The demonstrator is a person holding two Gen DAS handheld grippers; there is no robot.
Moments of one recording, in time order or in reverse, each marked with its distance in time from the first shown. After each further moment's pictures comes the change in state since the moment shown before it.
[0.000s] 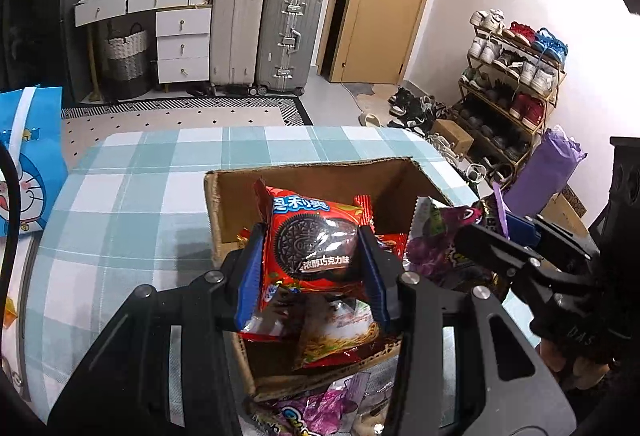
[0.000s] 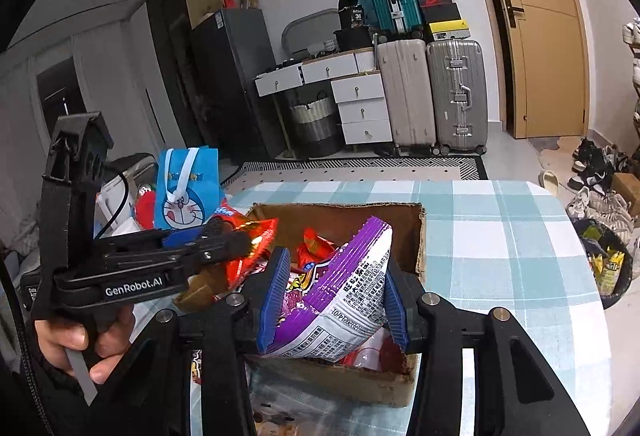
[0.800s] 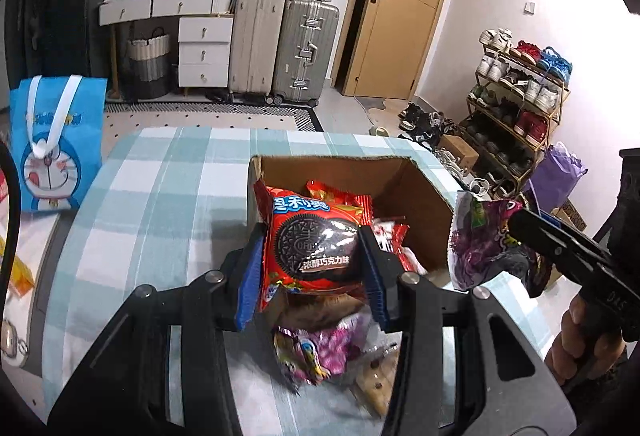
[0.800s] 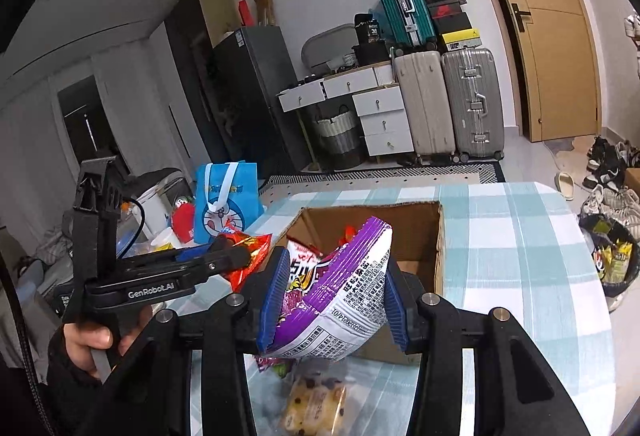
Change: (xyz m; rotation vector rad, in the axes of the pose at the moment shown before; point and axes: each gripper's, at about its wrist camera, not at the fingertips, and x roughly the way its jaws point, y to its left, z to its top) left arm -0.088 0.007 -0.027 -0.045 -0.061 0.036; right arm -0.072 0.023 -0.010 0.030 -0.063 0.085
